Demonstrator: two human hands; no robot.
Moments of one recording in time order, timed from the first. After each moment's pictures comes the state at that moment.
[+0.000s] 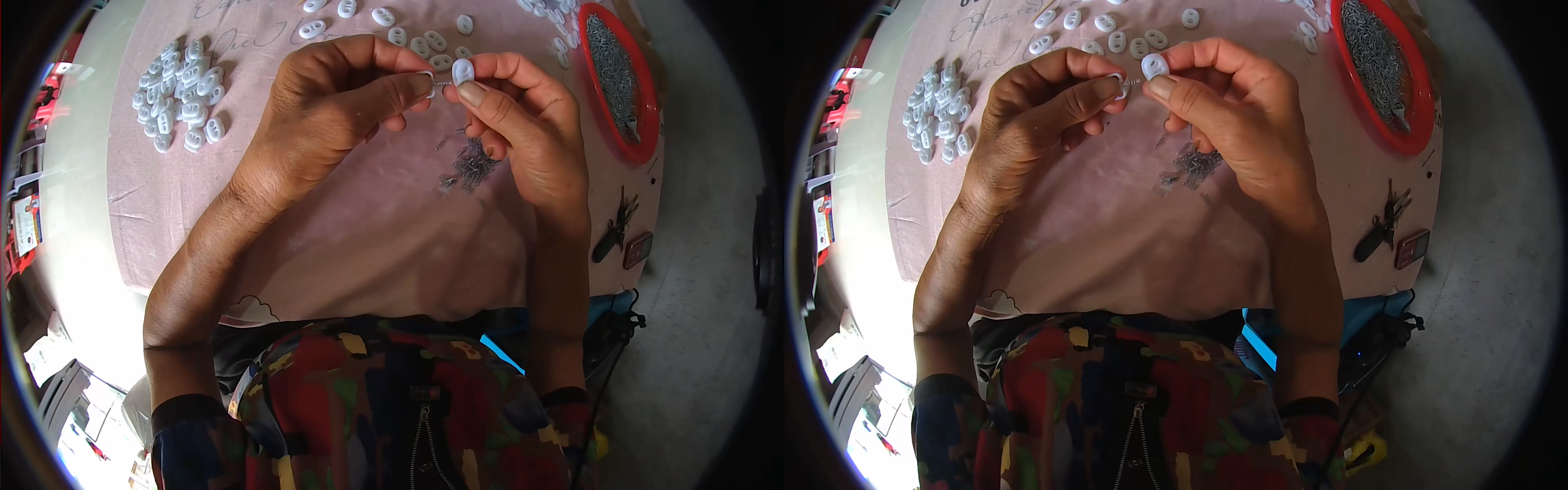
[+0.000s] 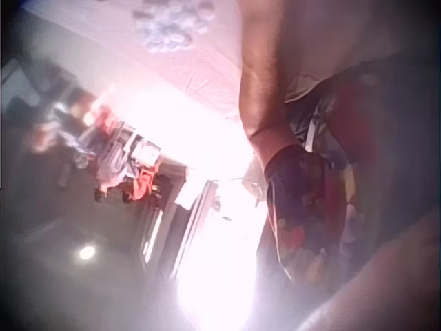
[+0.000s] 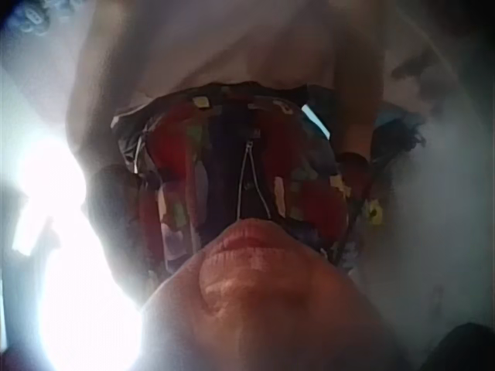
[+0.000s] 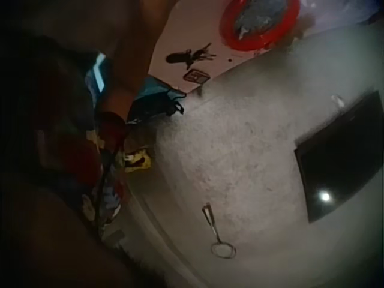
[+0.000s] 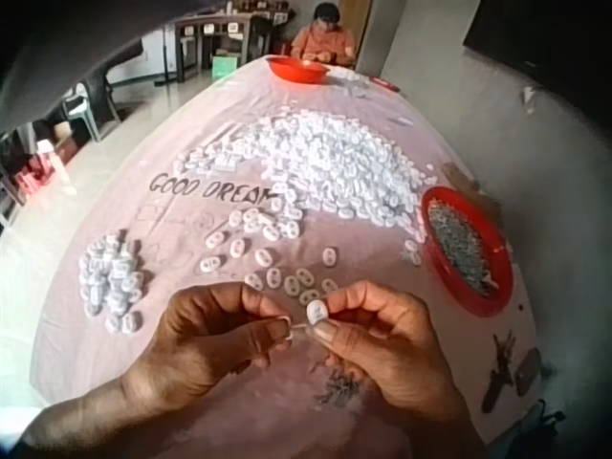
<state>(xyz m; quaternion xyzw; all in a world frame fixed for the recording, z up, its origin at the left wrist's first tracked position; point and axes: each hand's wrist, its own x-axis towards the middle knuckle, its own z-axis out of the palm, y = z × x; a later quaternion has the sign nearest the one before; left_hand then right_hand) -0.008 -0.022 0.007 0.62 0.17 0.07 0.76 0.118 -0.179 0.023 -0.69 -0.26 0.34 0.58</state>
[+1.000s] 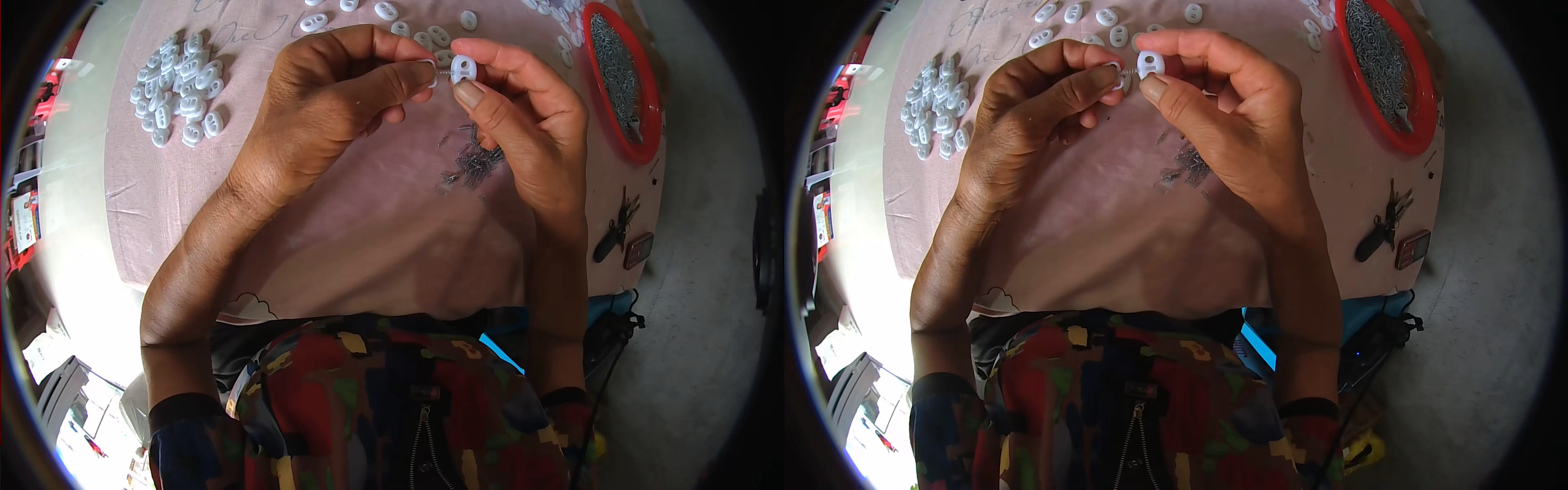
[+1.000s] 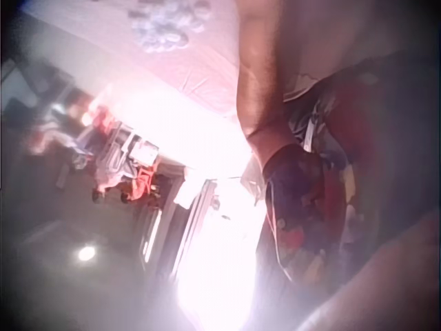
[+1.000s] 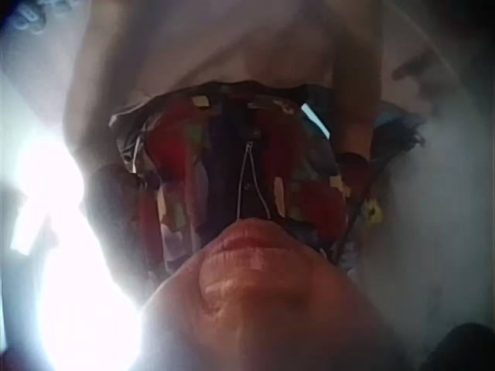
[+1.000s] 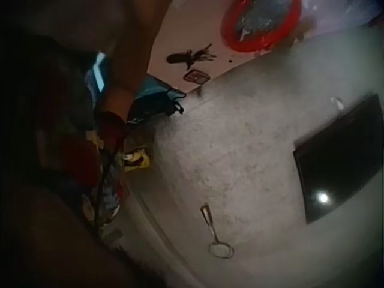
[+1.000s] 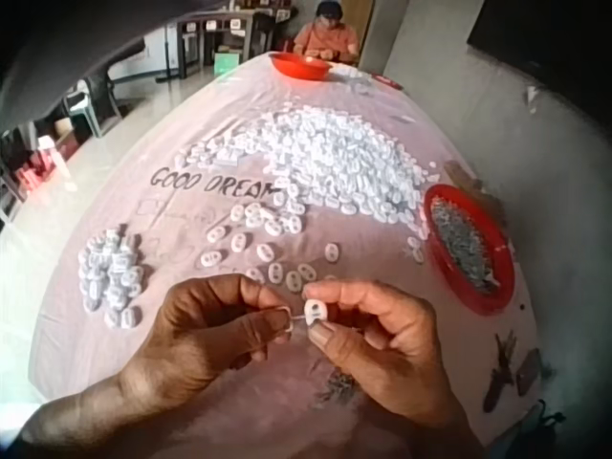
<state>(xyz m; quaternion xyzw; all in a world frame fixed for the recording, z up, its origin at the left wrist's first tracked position) -0.009 -0.024 0.010 0.61 0.20 0.08 0.77 0.111 -0.178 0.020 -0.66 -0.37 0.26 0.60</state>
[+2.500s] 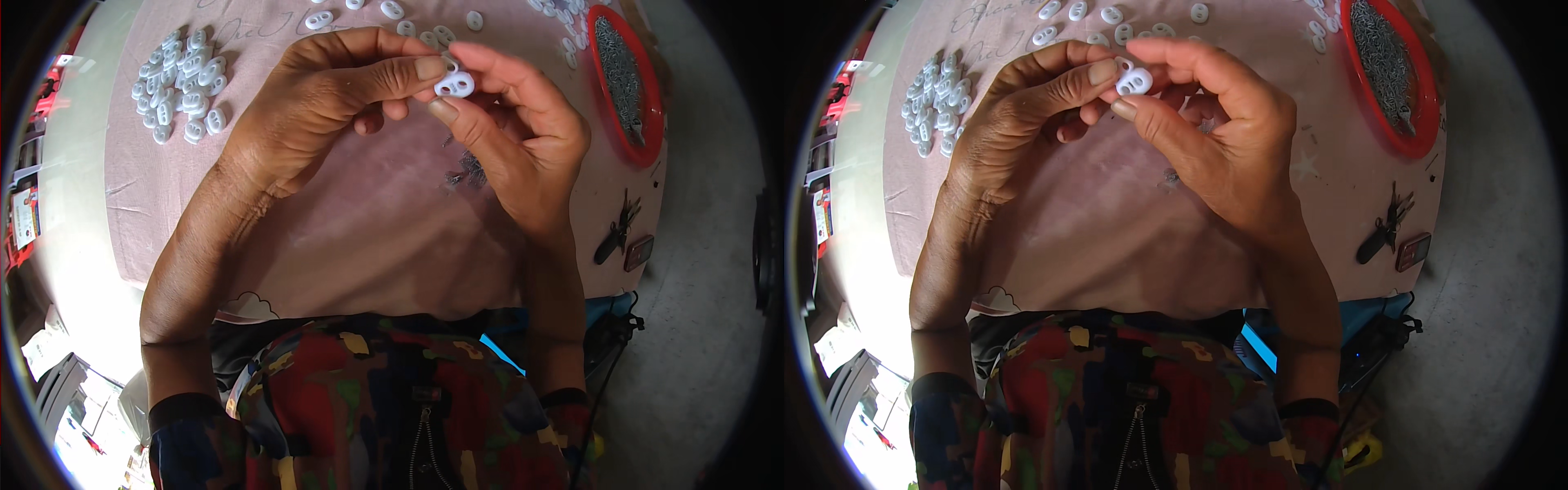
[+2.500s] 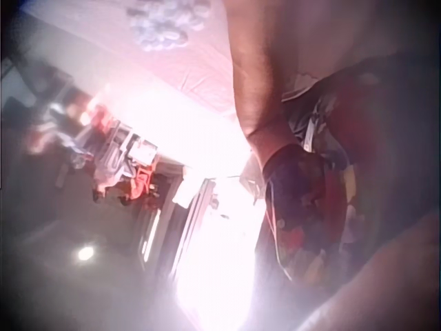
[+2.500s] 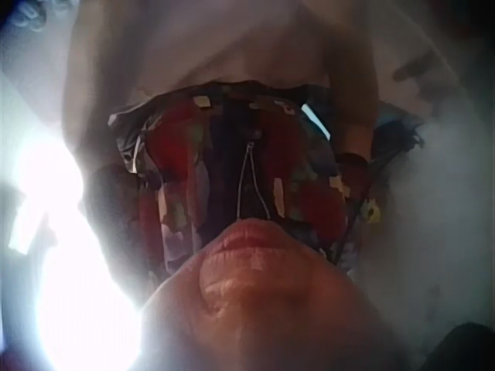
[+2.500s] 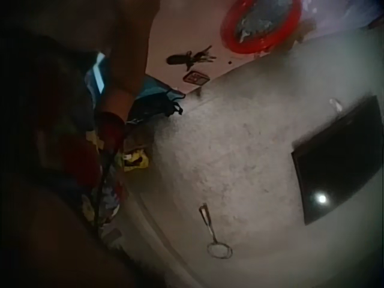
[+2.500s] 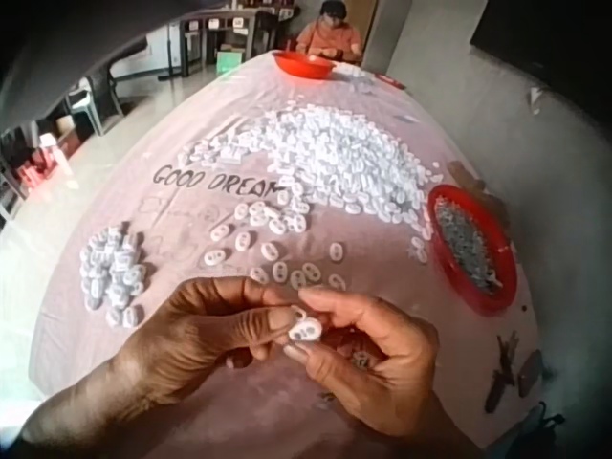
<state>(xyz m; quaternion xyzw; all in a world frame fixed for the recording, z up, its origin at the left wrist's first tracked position) -0.008 -0.015 0.011 0.56 0.18 0.03 0.81 0.100 -0.173 0.006 -0.65 -0.44 0.17 0.60</state>
